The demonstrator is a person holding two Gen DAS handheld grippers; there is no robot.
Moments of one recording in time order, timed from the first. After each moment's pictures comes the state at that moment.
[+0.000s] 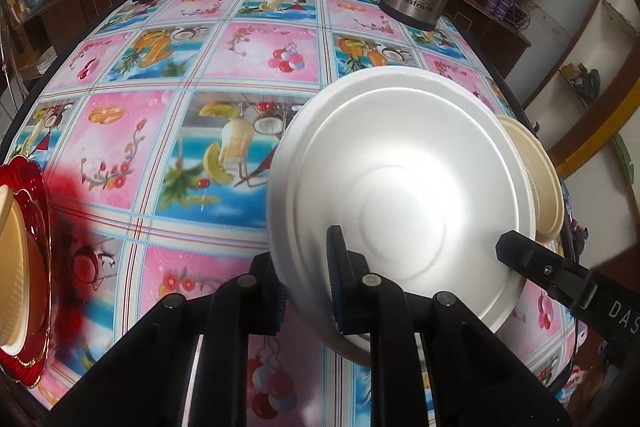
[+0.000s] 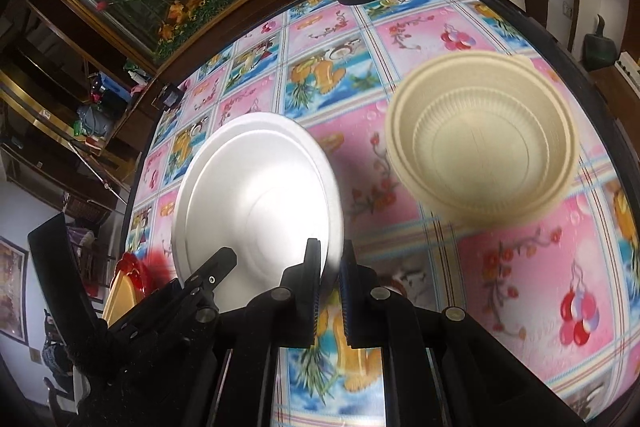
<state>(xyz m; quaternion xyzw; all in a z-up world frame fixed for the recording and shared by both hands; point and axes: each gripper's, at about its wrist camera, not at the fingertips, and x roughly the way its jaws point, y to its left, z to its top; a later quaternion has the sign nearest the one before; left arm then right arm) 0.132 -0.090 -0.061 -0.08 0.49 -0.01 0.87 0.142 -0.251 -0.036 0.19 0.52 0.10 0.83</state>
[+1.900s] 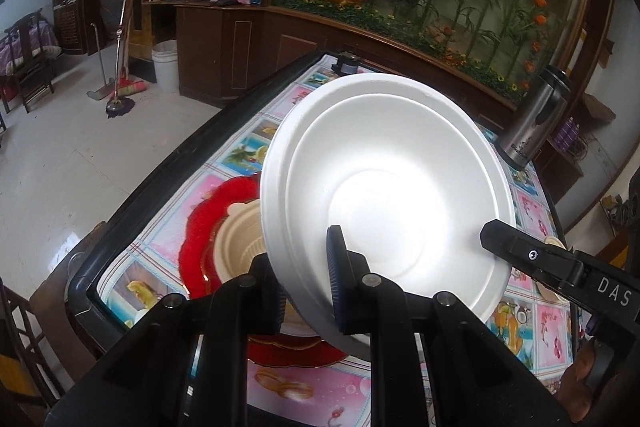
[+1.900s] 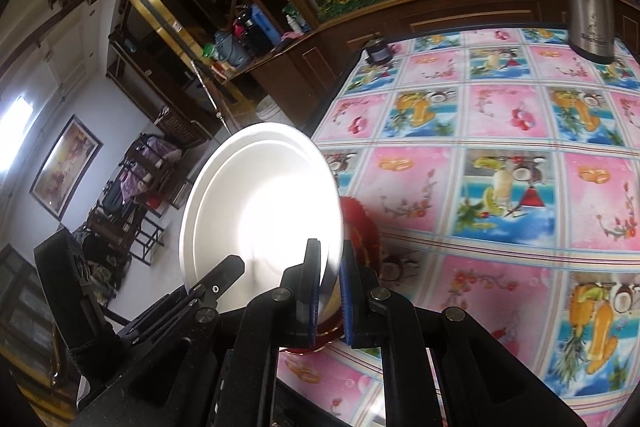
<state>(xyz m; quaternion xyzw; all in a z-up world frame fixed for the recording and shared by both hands) -0.005 0.132 0.013 -0.18 0.36 0.16 0.90 0.078 -0.017 0.034 0.11 0.45 0.34 0.82</state>
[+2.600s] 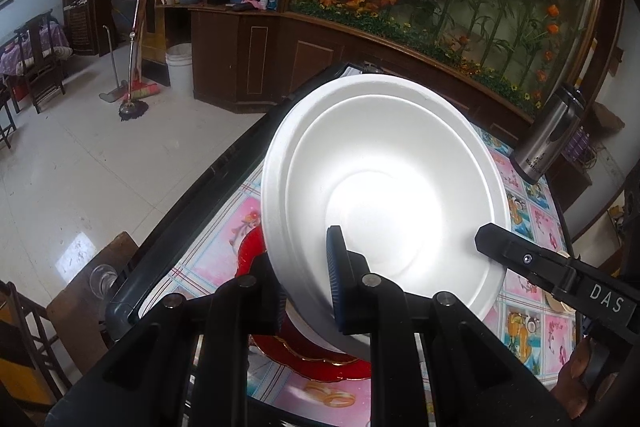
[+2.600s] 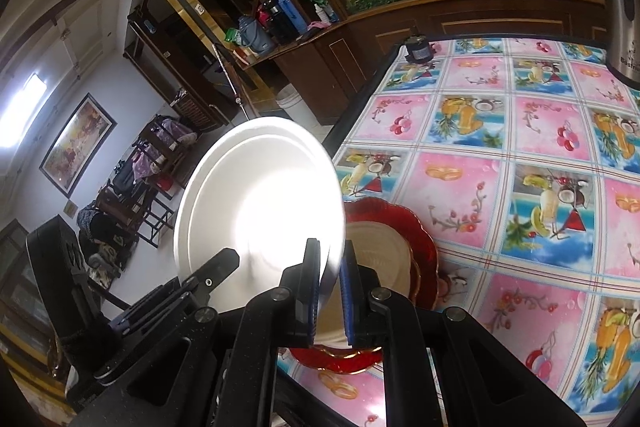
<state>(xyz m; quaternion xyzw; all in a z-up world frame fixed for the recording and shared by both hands) -0.008 0.169 0.026 -0.18 0.36 0.17 0.90 0.080 0.035 0.045 0.09 0.45 0.37 0.81</state>
